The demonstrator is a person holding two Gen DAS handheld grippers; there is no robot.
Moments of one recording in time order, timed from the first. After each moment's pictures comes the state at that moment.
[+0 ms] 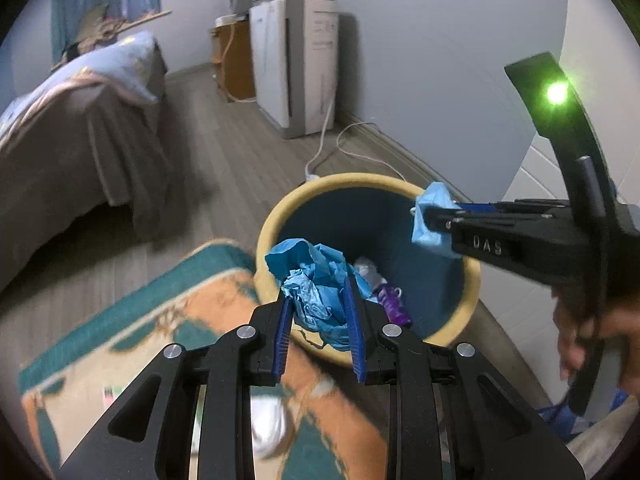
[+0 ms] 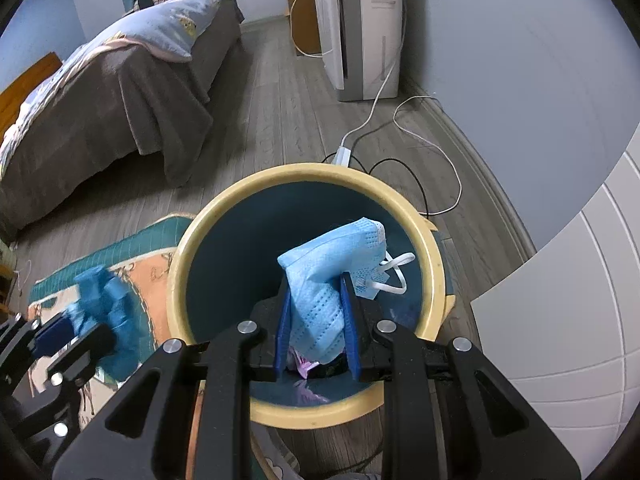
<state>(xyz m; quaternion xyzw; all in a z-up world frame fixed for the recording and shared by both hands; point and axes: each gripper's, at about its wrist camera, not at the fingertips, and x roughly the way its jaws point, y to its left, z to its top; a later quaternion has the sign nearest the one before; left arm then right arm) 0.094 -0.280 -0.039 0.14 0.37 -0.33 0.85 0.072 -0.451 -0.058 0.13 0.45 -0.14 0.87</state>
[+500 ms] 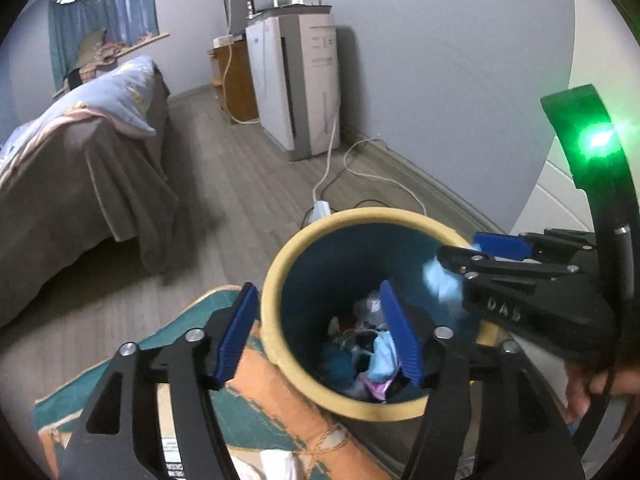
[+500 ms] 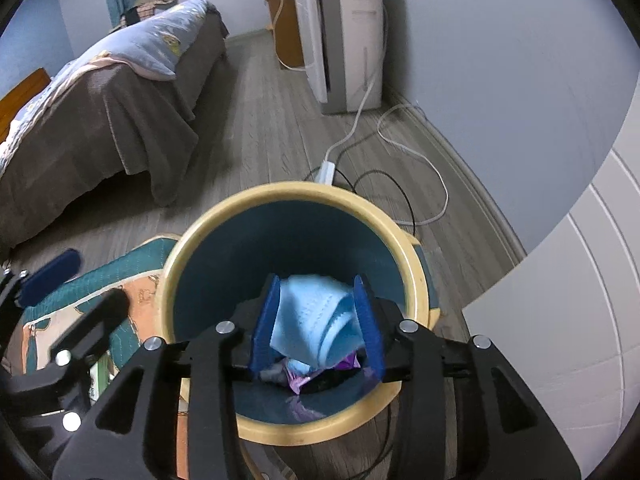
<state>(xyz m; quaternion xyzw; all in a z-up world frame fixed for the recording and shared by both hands) 0.109 -0.296 -0.031 0.16 0.34 -0.32 0.87 0.075 -0.463 -0.056 0.14 0.44 -0.17 0.87</state>
